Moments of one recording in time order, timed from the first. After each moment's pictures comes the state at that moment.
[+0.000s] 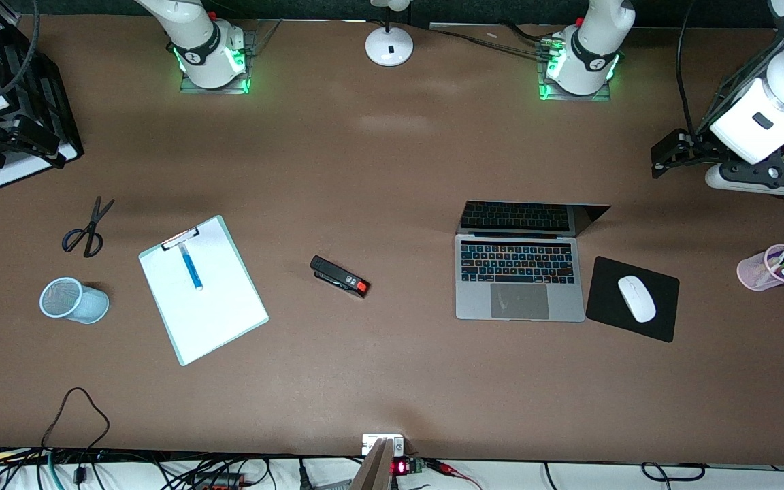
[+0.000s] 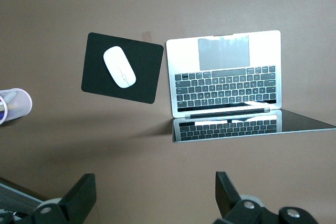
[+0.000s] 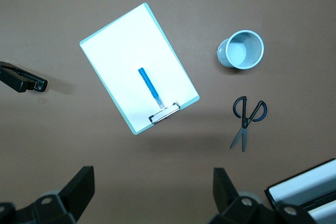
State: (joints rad) left arm 0.00 -0.02 -0.10 -1.69 0.00 1.64 -0.02; right arm 0.05 -0.04 -0.08 -1.66 0.00 1.64 -0.02
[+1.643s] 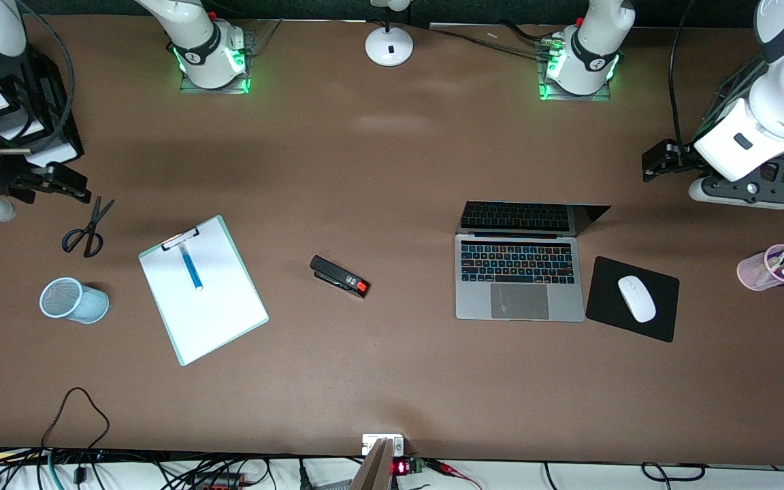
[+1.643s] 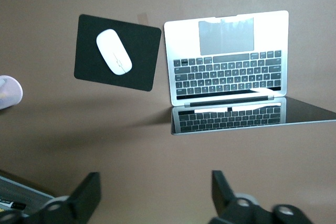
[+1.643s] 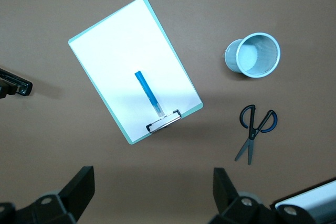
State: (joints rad) left arm 0.00 0.02 -0.10 -1.69 0.00 1.60 -0.02; right arm 0.05 0.09 -0.07 -1.66 0.00 1.72 -0.03
